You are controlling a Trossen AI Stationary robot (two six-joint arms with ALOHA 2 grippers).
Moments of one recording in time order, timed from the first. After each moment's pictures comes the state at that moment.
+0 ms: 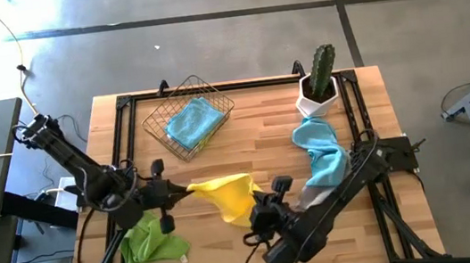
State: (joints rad) left arm -0.64 1.05 0.86 -0.43 -0.84 -0.44; right arm 0.63 2.22 2.31 -1.57 1.04 0.75
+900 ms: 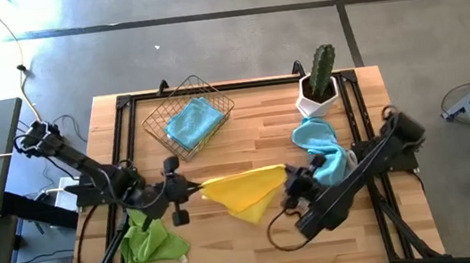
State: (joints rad) left arm -0.47 1.15 0.86 -0.47 -0.66 -0.32; right arm 0.63 1.80 1.41 -1.38 1.11 1.17
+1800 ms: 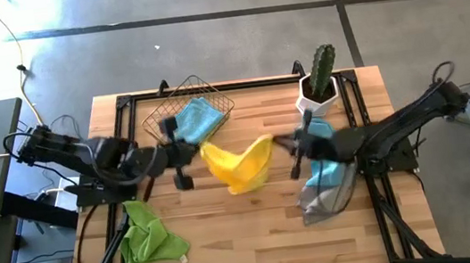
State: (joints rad) left arm -0.22 1.19 1.26 -0.69 -0.68 0.14; right arm 0.34 1.14 0.85 0.25 0.70 -0.27
